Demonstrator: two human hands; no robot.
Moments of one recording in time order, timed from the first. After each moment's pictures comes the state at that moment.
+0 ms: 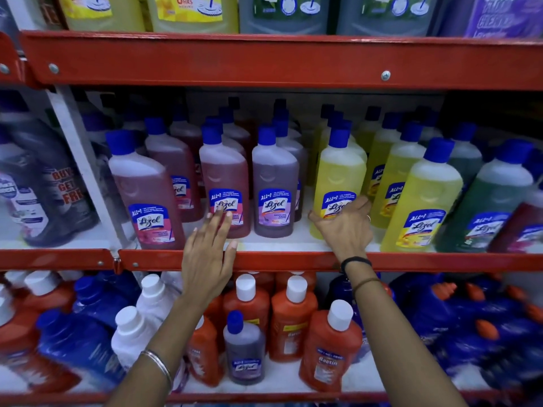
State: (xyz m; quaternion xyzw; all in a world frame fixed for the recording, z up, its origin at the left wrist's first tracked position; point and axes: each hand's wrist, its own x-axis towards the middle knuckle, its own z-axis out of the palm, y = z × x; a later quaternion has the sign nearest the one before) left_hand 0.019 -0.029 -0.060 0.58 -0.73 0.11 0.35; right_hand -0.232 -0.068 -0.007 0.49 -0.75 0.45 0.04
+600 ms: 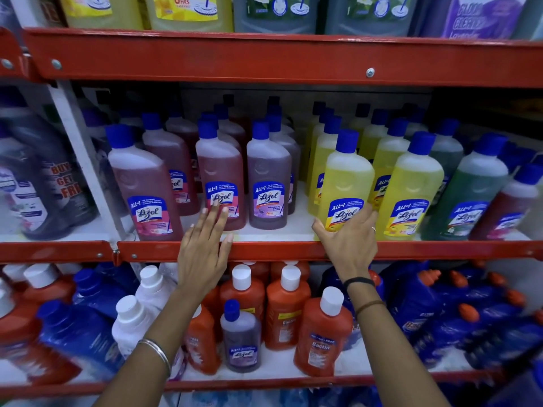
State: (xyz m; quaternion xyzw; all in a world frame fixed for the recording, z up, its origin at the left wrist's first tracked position) left_hand 0.021 -0.022 -0.061 0.58 -0.74 0.11 0.32; right_hand -0.238 -0.016 -0.021 0.47 -0.75 0.47 0.08
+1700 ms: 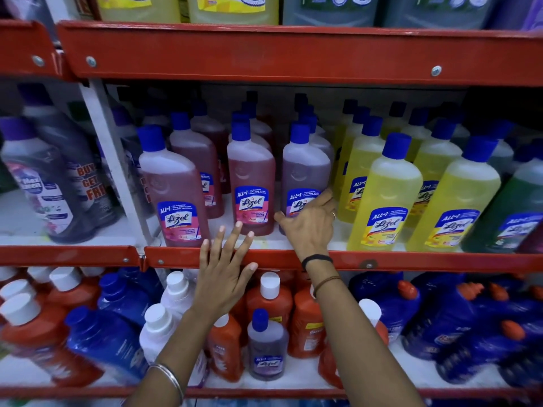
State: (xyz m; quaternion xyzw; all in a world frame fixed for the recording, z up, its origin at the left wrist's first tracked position) left_hand 0.052 -0.022 -0.095 0.57 -0.76 0.15 0.27; right_hand -0.118 -0.071 -0.003 0.52 -0.73 0.44 -0.02
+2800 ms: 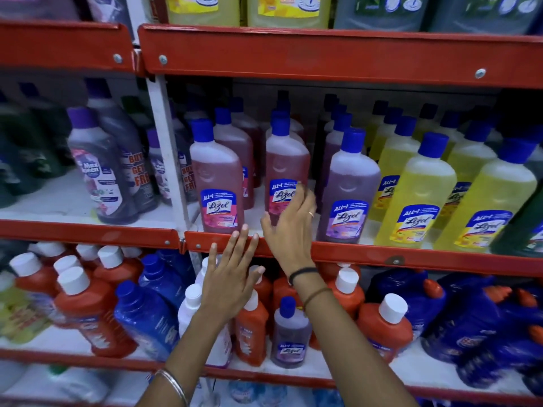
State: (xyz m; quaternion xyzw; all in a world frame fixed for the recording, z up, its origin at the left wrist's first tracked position) left_hand 0.093 0.011 -0.106 0.60 -0.75 0.13 0.24; right_hand -0.036 -0.025 -0.013 0.65 -0.59 0.49 0.02
